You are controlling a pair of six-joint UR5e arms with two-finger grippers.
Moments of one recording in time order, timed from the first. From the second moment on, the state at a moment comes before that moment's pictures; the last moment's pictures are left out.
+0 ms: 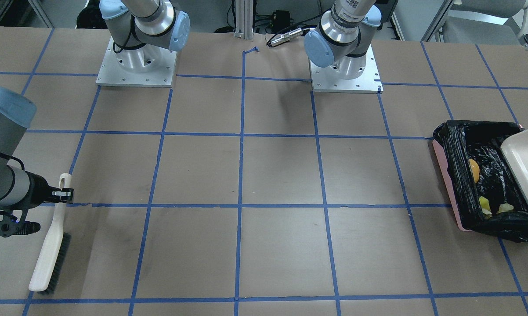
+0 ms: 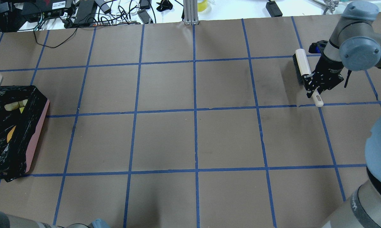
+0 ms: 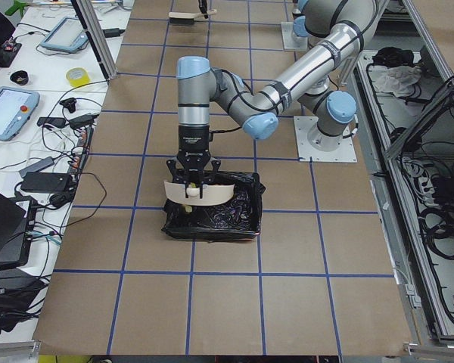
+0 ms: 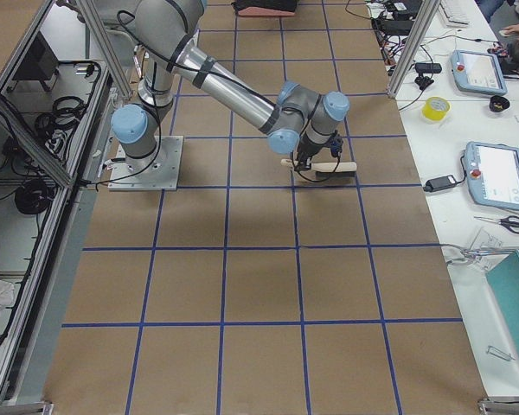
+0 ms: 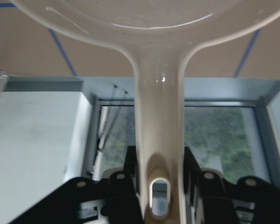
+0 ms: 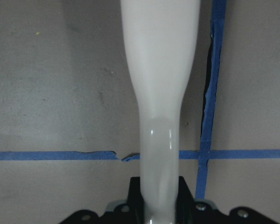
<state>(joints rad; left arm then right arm) -0.89 -1.83 -1.54 -0.67 2.01 2.44 1.24 -1.12 1.66 -1.87 -1.62 -0.31</state>
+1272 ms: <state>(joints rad) -1.24 -2.02 -1.46 -1.08 1.45 1.83 1.25 -1.28 1.64 -1.85 -1.65 -0.31</state>
